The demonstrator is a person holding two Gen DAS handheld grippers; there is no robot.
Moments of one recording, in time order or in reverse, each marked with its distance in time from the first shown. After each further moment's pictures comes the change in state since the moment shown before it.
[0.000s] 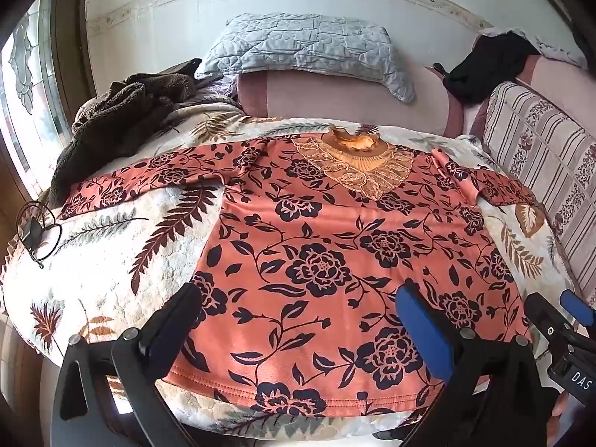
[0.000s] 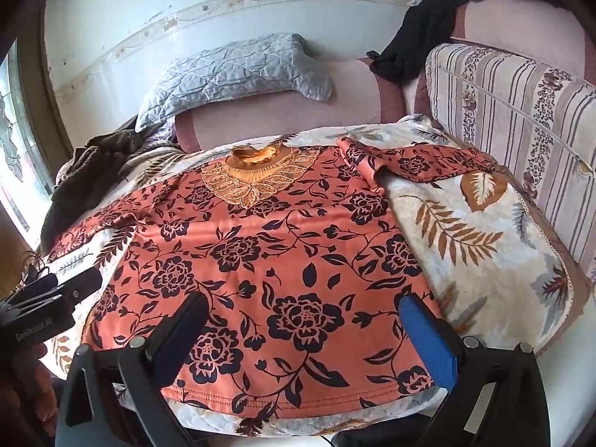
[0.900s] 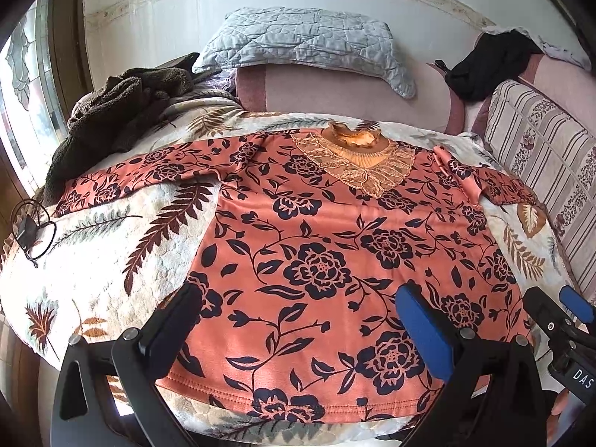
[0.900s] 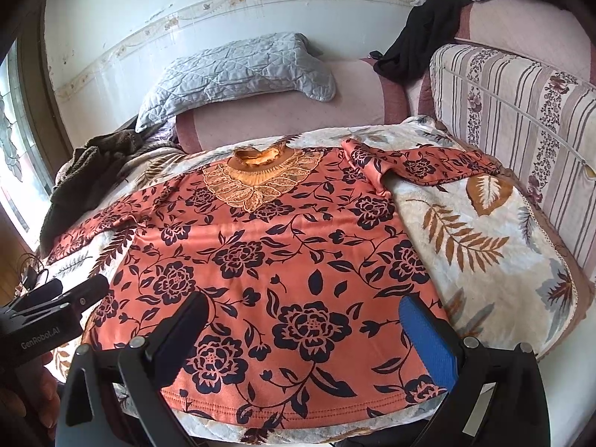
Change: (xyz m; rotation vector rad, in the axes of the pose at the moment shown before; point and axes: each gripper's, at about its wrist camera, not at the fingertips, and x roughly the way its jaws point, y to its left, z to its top) left arm 0.012 0.000 0.003 -0.005 0.017 -0.011; right arm 0.011 0.005 0.006 -0.004 -0.001 0.001
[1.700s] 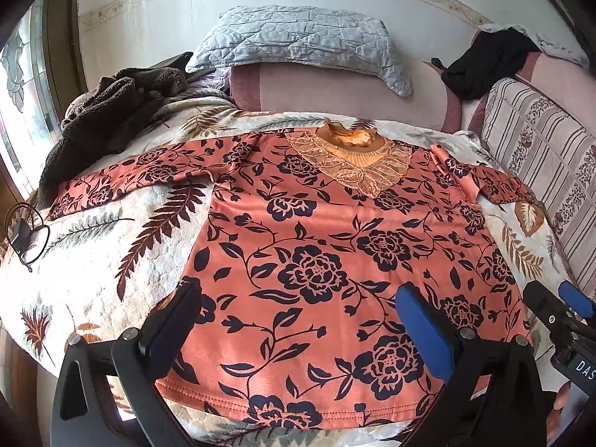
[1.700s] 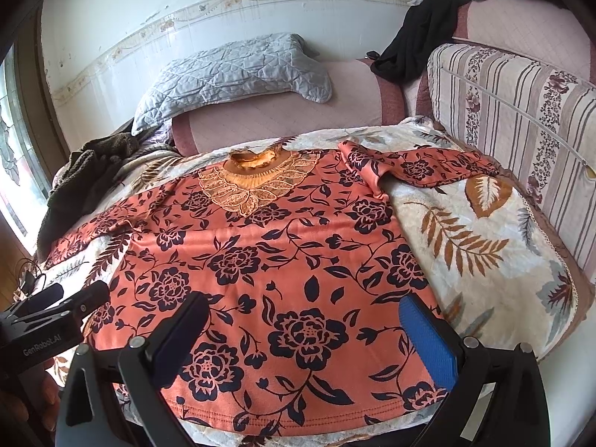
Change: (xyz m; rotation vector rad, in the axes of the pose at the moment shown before) left arm 0.009 -0.001 0.003 0.009 0.002 -0.020; right arm 0.007 -0.003 0.004 0.019 -0.037 0.017
